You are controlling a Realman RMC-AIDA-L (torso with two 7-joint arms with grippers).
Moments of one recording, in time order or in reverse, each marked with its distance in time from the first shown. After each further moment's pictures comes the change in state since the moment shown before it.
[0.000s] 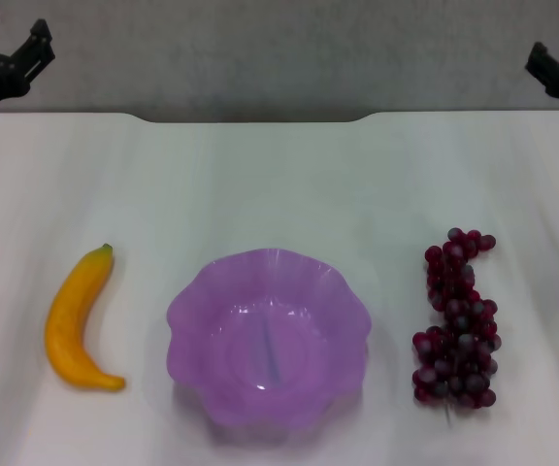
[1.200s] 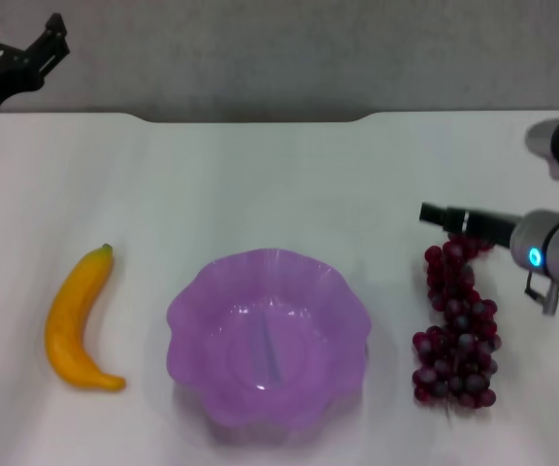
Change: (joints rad) left arm -0.015 0.000 0.015 0.002 0.004 -0.001 -0.011; right arm 0.034 0.048 -0.063 0.013 0.141 0.509 -0.025
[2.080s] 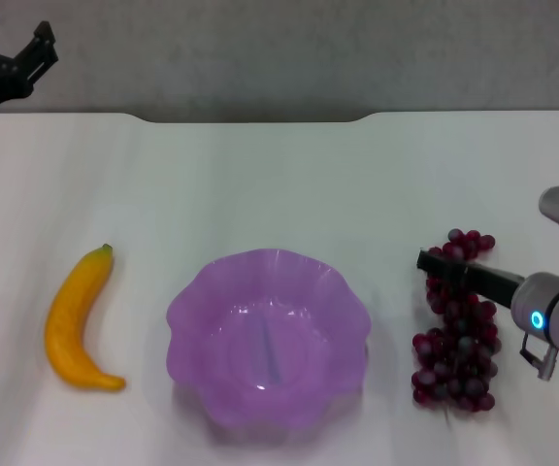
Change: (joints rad) left arm 0.015 0.003 -0.008 -0.002 0.003 -0.002 0.000; right arm -0.148 -0.001 -0.165 -0.069 0.182 -0.099 0.001
